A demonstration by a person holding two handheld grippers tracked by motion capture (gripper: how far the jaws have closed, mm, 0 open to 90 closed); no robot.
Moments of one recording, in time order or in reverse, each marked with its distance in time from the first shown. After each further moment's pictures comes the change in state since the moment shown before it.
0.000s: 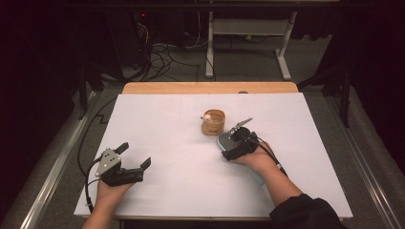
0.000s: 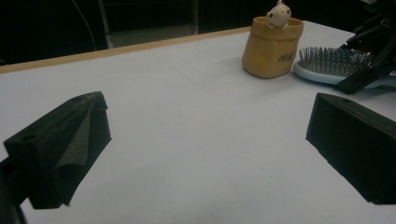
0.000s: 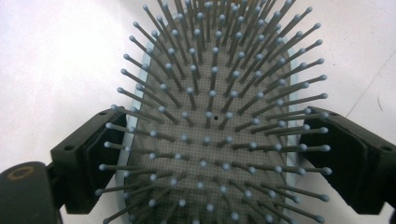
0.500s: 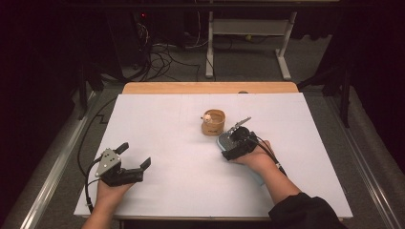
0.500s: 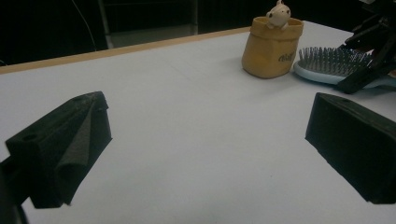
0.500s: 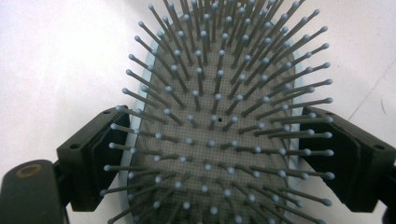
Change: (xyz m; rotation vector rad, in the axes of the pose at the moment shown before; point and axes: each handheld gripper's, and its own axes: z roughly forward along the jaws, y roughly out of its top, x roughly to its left) left arm 0.000 0.000 -0.001 -0.003 -0.001 0.004; right arm 0.000 0.003 0.000 0.020 0.005 -0.017
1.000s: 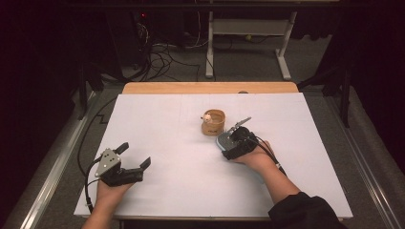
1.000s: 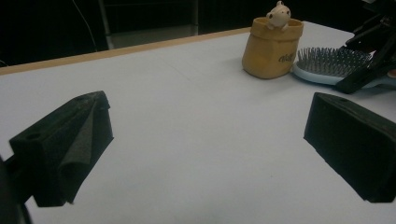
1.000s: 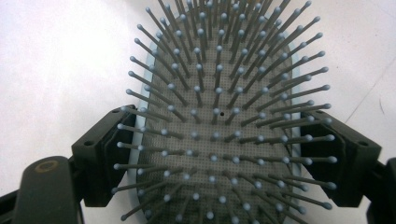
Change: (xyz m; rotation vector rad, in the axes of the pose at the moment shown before) left arm 0.000 0.000 -0.001 -0.001 0.001 -0.002; right arm 0.001 0.000 -0.002 0.000 -0.001 0.012
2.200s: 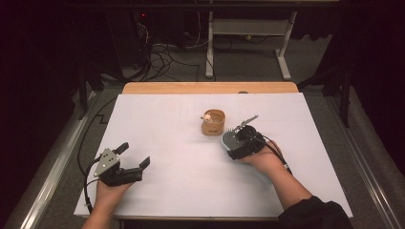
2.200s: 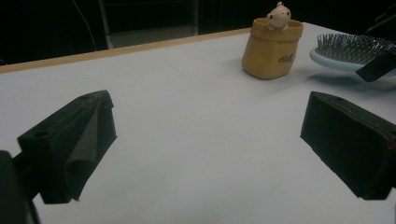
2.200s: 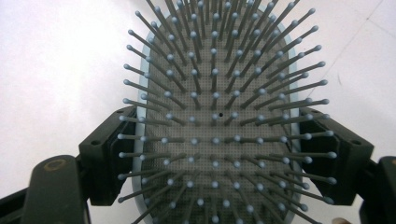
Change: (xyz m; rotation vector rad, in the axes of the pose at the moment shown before) left arm 0.001 0.000 -0.001 0.002 0.001 -0.007; right arm 0.000 -0.005 -0.032 0.011 -0.019 0.026
